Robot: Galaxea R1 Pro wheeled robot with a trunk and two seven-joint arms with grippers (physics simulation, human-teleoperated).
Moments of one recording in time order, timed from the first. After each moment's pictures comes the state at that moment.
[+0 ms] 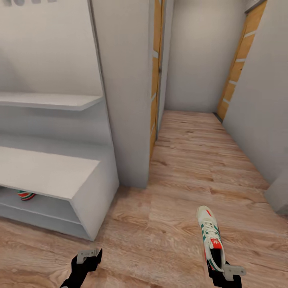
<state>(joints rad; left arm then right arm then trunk) -0.30 -0.02 0.26 -0.51 -0.09 -0.32 -0.16 -0.36 -0.15 0.20 -0.15 -0.23 -0.70 -0.07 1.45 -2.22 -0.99</state>
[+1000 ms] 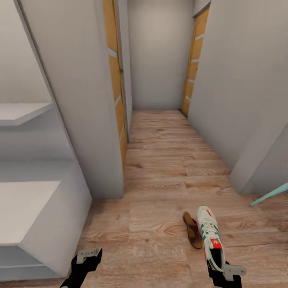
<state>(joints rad) -0.30 -0.02 0.26 -0.51 -0.09 -0.32 -0.16 -0.36 -0.15 0.20 -0.15 -0.23 -0.70 -0.07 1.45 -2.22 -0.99</state>
